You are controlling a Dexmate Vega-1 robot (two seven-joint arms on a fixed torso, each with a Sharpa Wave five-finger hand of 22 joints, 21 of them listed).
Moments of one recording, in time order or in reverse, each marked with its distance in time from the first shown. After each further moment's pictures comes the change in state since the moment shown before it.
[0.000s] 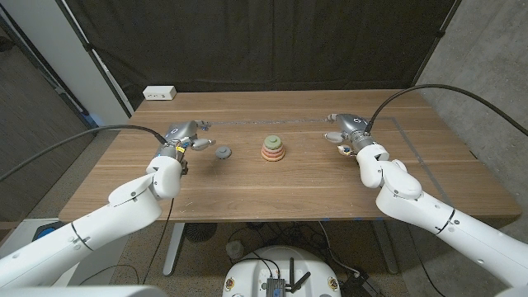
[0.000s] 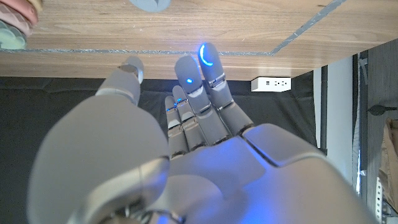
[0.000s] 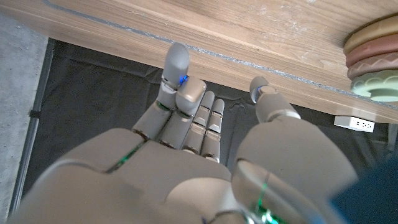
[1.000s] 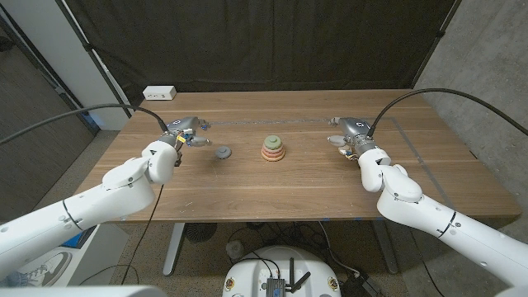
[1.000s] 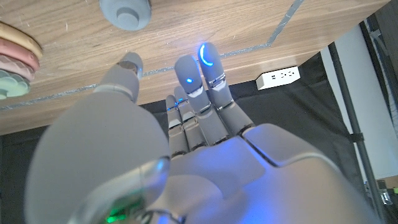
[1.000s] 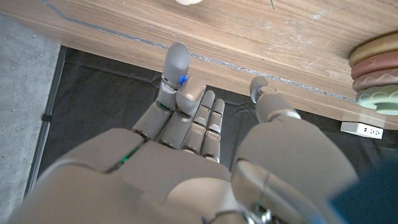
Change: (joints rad) left arm -0.157 0.153 0.099 -0.011 0.094 0.036 -0.263; left_hand 0.026 -0.026 0.001 -0.008 0.000 0.000 0.002 0.007 0.000 -0.020 0.006 -0.008 -0.014 0.000 0.000 0.000 -0.010 0.004 -0.004 0.004 0.000; right arm 0.001 -0.023 -0.033 -0.001 0.028 -0.039 -0.037; right_hand 0.000 0.000 0.000 0.000 0.000 0.004 -0.004 0.000 -0.005 0.012 -0.002 0.000 0.009 -0.007 0.007 -0.007 0.000 0.000 0.000 0.000 -0.003
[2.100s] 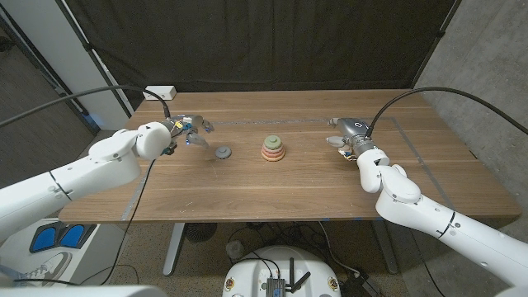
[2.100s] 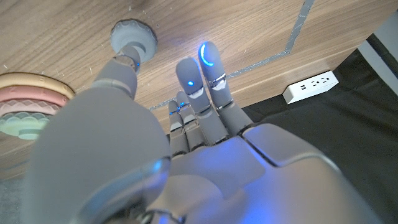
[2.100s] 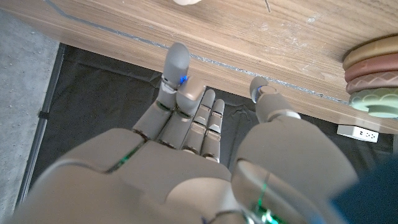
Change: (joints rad) left arm -0.158 0.039 0.039 0.123 0.043 -0.212 -0.339; left_hand 0.031 -0.044 -0.025 0.006 -0.017 -0.082 0.008 -0.008 -0.009 -0.087 0.016 -0.008 -0.023 0.031 -0.013 0.029 0.001 0.018 -0.007 0.011 0.005; right arm 0.013 -0.006 -0.025 -0.015 -0.020 -0.023 0.018; right_hand 0.000 0.000 -0.003 0.003 0.000 0.000 0.000 -0.005 -0.005 0.014 0.000 0.000 0.005 -0.002 -0.002 -0.005 0.000 0.000 0.000 0.000 0.000
